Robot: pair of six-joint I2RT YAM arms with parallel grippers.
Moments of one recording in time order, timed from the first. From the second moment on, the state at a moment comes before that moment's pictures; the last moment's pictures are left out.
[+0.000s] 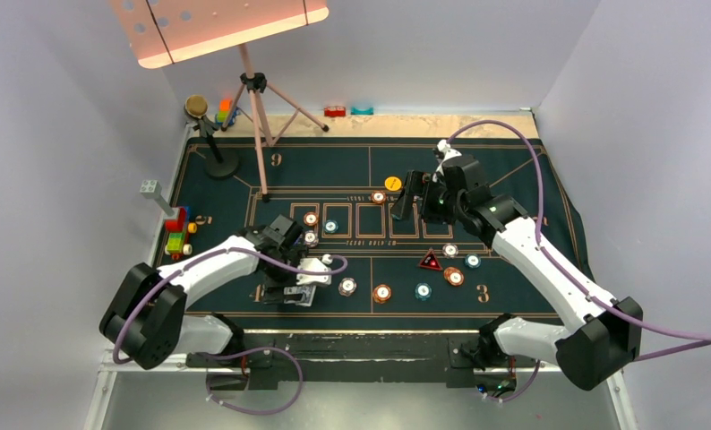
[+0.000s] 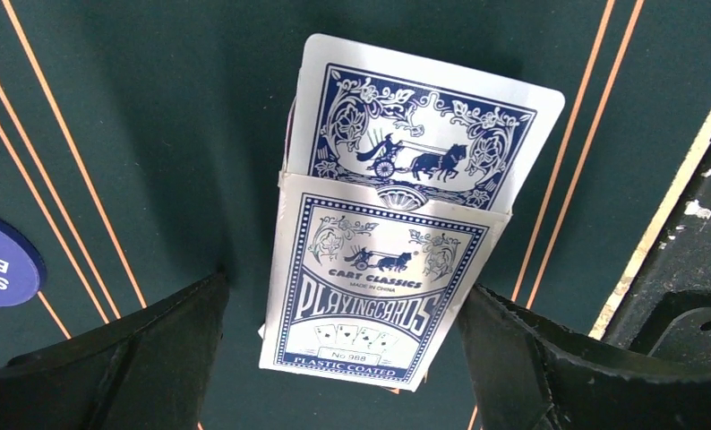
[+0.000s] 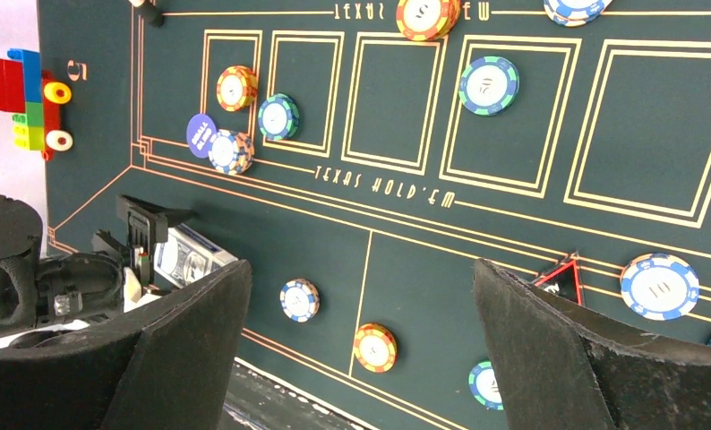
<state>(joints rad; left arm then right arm) -0.57 1.31 0.66 -0.76 0.18 0.96 0.48 1.18 1.04 -0.56 -0.10 0.57</state>
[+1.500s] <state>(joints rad) -0.60 1.27 1.36 -1.27 0.29 0.58 0.79 1.35 0.85 0.24 -0.58 1.00</state>
